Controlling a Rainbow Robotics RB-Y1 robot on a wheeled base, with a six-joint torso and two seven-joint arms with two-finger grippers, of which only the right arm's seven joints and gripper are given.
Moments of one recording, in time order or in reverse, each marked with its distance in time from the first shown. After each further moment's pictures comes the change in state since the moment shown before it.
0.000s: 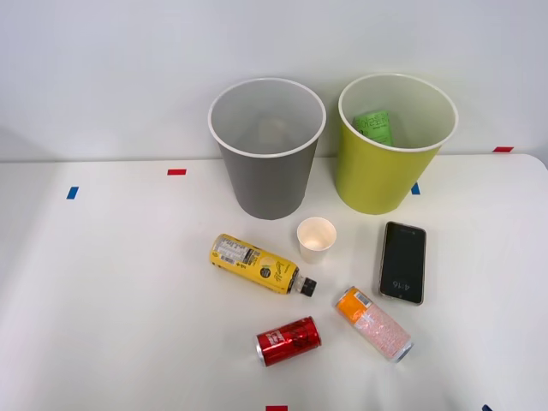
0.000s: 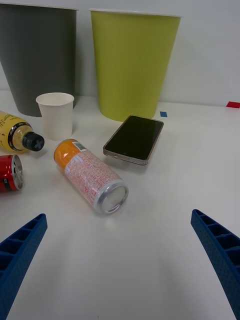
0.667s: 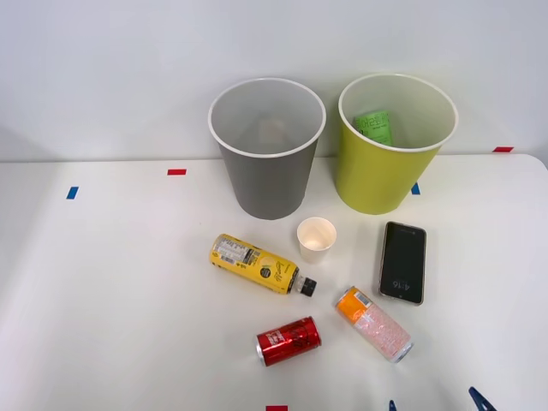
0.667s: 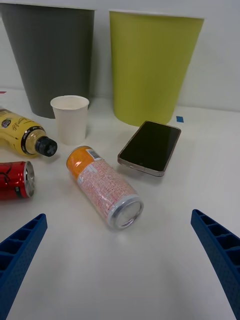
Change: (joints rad) arm -0.032 -0.038 0.005 -0.099 -0.018 0.150 0.032
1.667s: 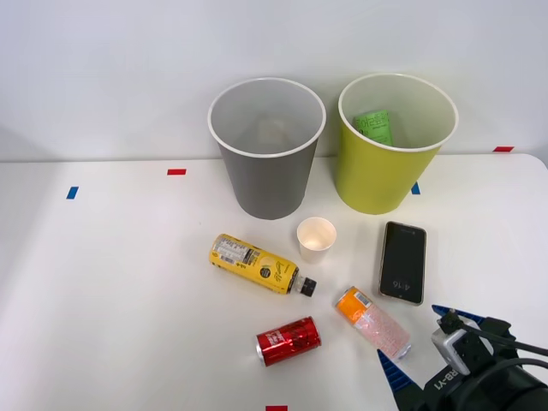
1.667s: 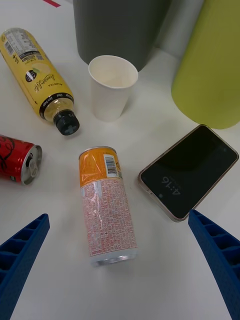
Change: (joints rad) arm -0.279 -0.155 -0.256 -0.524 -0.034 1.157 -0.032
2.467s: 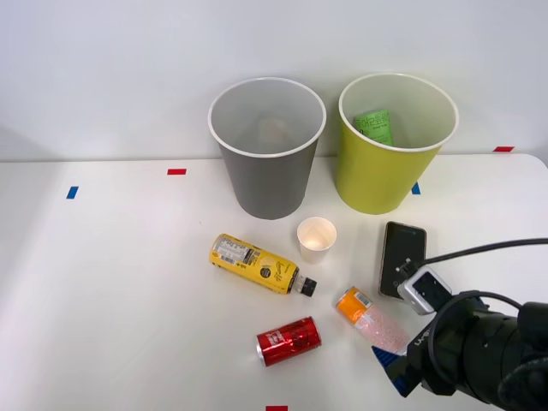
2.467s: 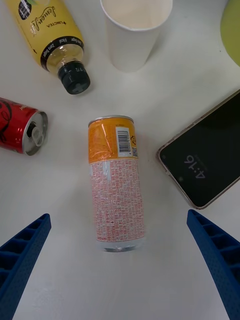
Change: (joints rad) arm -0.495 0.057 -0.038 -0.025 -0.129 0.832 -0.156
